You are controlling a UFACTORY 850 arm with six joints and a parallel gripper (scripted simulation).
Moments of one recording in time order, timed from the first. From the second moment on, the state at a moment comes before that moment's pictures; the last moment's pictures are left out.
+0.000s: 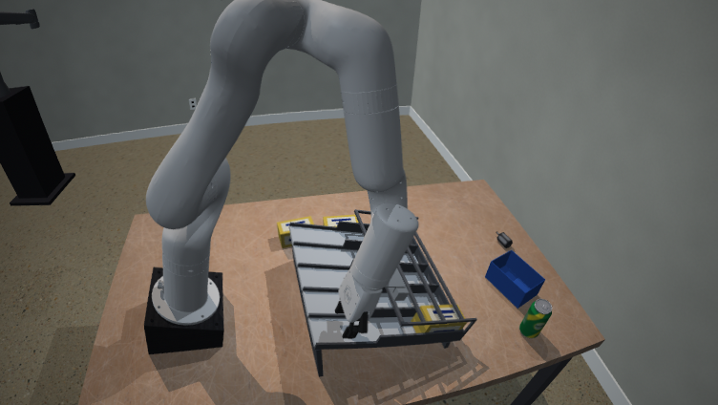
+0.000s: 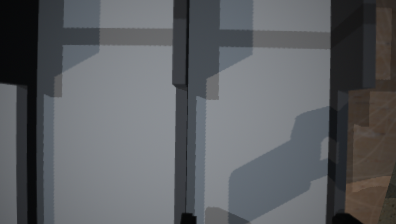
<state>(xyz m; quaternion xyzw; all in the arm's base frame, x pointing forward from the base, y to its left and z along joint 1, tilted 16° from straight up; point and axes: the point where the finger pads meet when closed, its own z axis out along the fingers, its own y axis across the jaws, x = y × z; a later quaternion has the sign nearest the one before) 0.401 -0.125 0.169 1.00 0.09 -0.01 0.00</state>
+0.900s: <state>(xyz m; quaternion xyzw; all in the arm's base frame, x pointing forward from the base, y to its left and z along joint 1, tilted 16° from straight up) 0.401 -0.125 0.169 1.00 0.09 -0.01 0.00</state>
